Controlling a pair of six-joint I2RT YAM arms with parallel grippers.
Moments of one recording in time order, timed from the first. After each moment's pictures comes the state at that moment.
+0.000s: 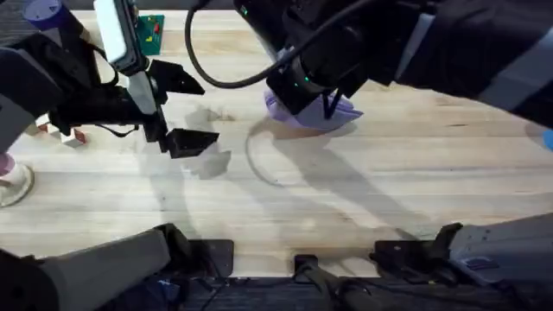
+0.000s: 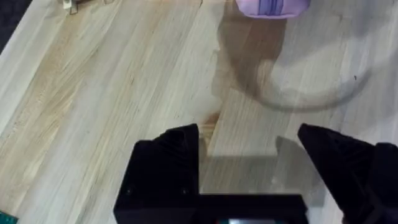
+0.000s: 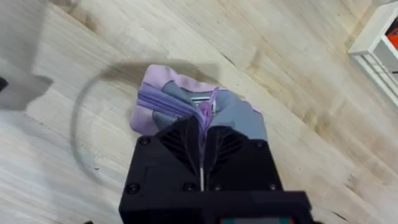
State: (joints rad) left arm 0.39 1.38 0.91 -0.97 0.89 1.59; right arm 0.87 1.66 1.50 -0.97 0.39 0.12
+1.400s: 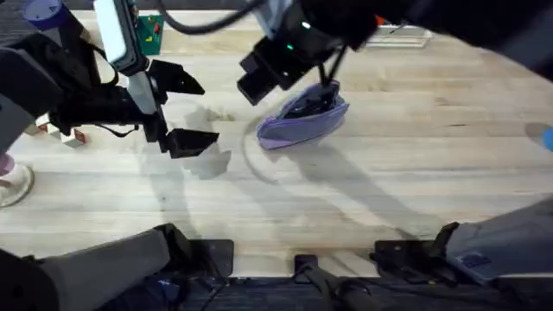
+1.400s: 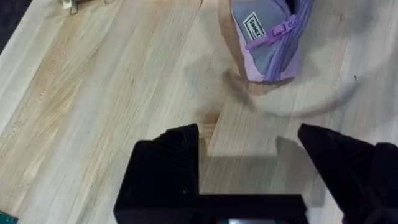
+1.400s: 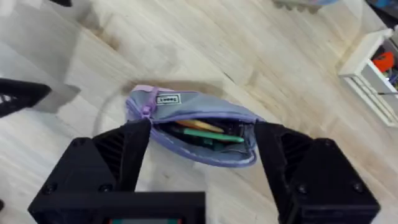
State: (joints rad) left arm 0.39 1.38 0.91 -0.97 0.89 1.59; right arm 0.87 1.74 1.78 -1.15 0.31 0.10
